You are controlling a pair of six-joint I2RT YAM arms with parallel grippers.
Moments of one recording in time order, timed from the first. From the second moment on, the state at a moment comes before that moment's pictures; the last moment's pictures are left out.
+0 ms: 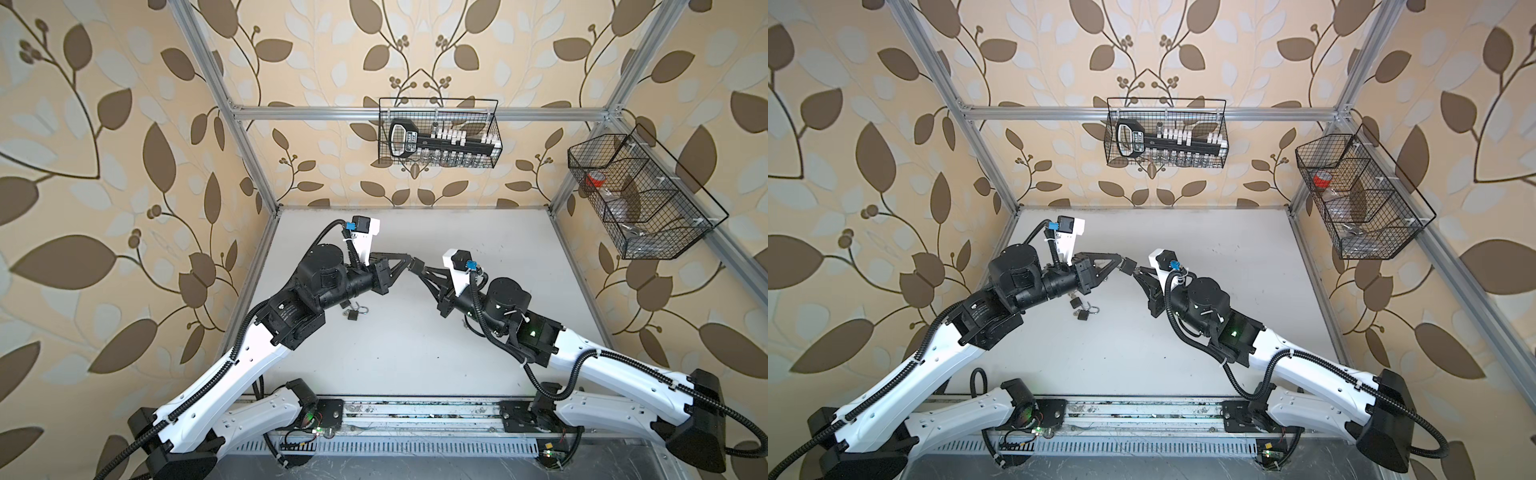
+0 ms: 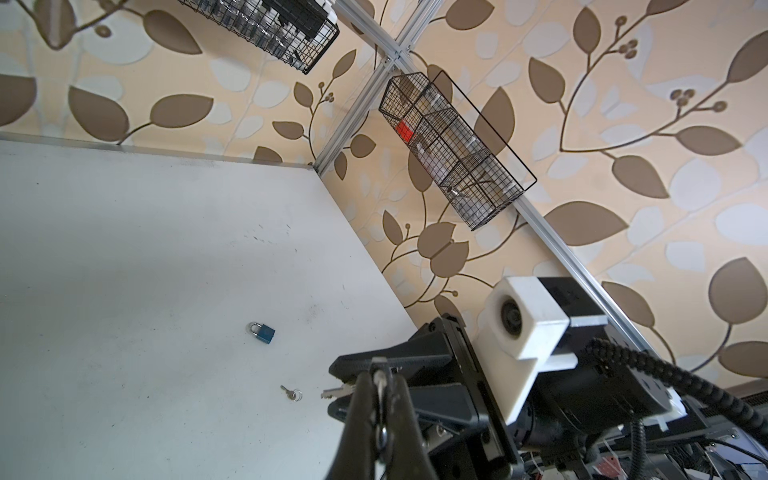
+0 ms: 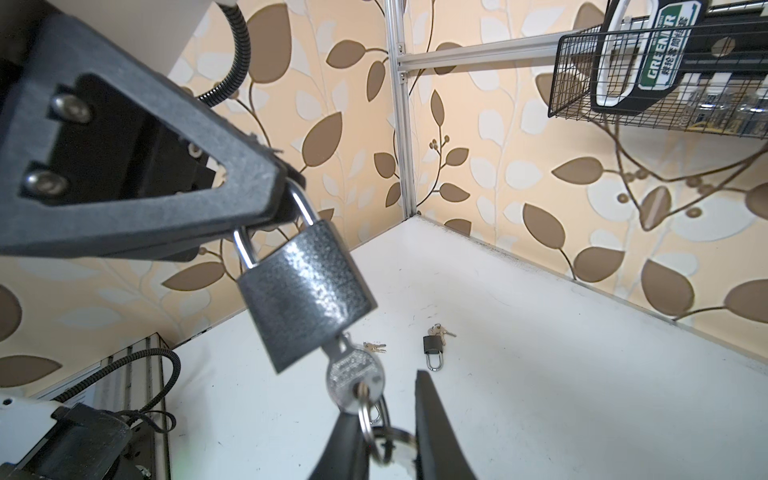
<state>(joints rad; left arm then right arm) -0.70 0.95 1.11 -0.29 0.28 -0.67 0.93 1.04 0.79 0.19 0.13 0.10</state>
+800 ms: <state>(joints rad) -0.70 0.89 1.11 -0.32 0.23 -0.66 0.93 1.03 0.68 0.19 0.15 0.14</state>
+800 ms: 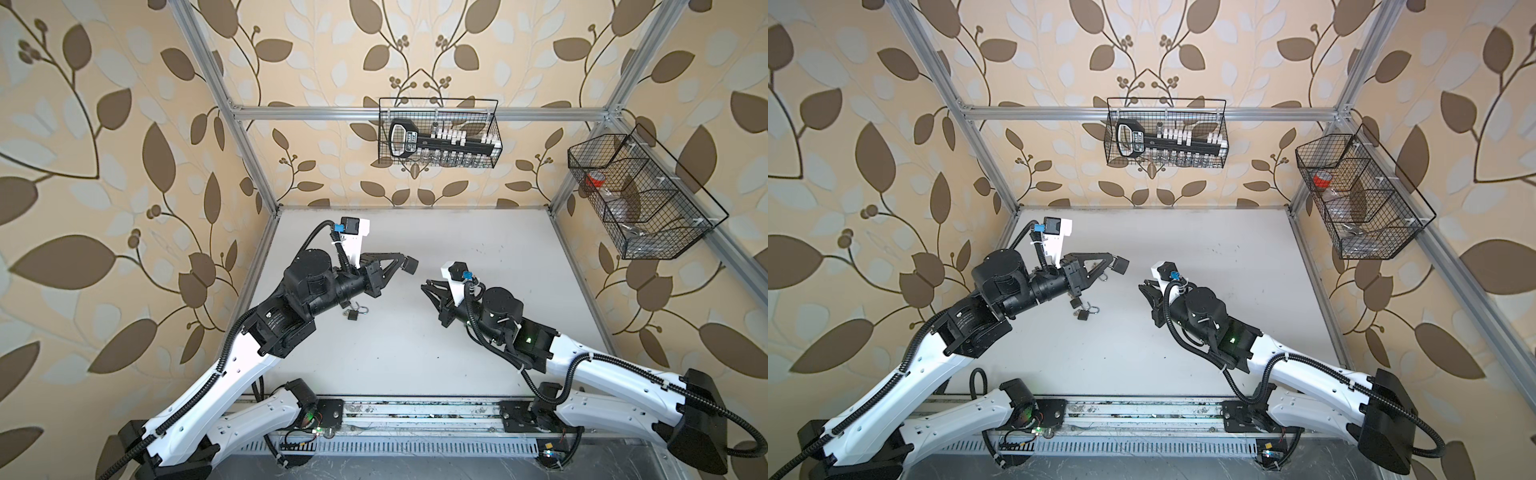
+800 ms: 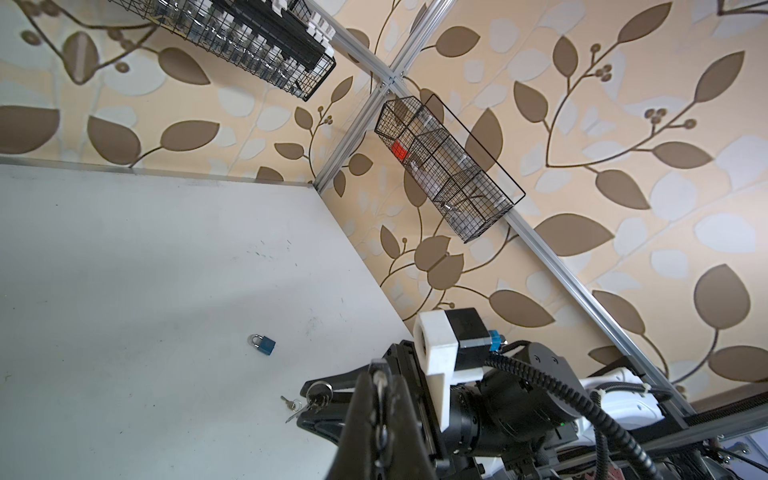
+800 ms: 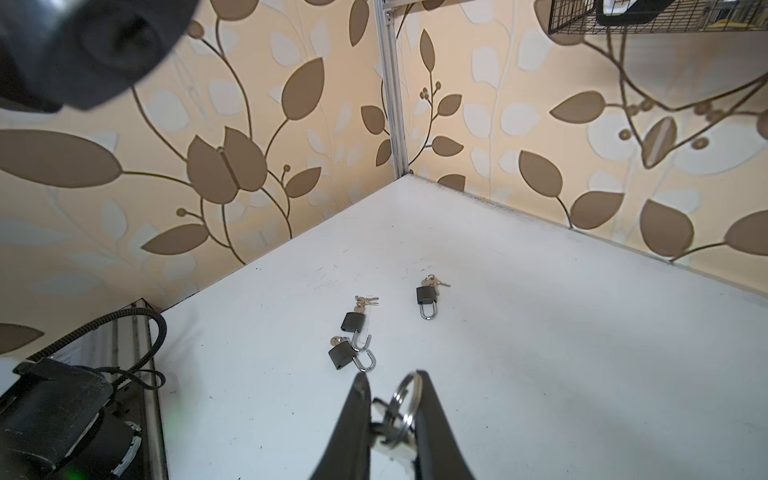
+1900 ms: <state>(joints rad) -0.71 1.25 1.04 -0.48 0.37 -0.59 0.79 1.12 0.55 -0.35 0.04 0.52</state>
